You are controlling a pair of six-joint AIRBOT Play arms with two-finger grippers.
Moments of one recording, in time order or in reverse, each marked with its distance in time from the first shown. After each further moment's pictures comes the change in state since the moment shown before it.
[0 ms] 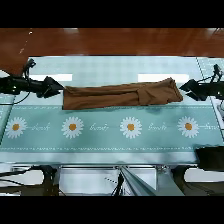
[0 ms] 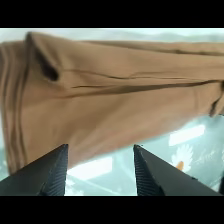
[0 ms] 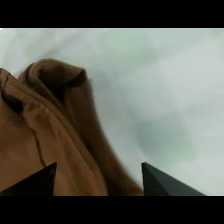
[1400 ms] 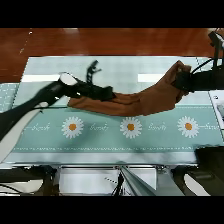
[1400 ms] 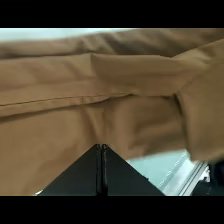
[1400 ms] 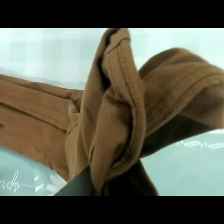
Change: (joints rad) left arm -0.742 -0.091 0.000 -0.212 0.403 -0.016; right arm 0.492 0.613 0.048 -0.368 0.327 0.380
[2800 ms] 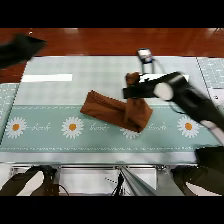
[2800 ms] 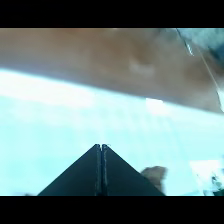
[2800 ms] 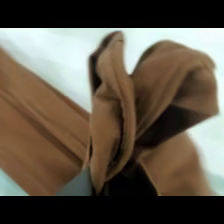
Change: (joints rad) left arm 0.658 0.613 0.000 -0.003 -0.097 0.011; right arm 0.547 -0.351 -0.002 -0.274 -0.426 0.254
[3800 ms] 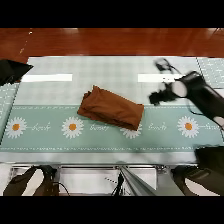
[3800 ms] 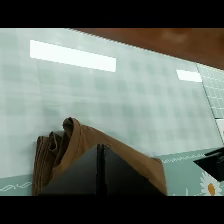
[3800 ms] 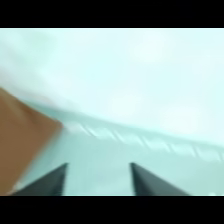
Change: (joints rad) left arm 0.181 0.129 -0.103 0.098 -0.255 0.013; right arm -0.288 0.107 -0.148 -0.165 0.323 -0.131
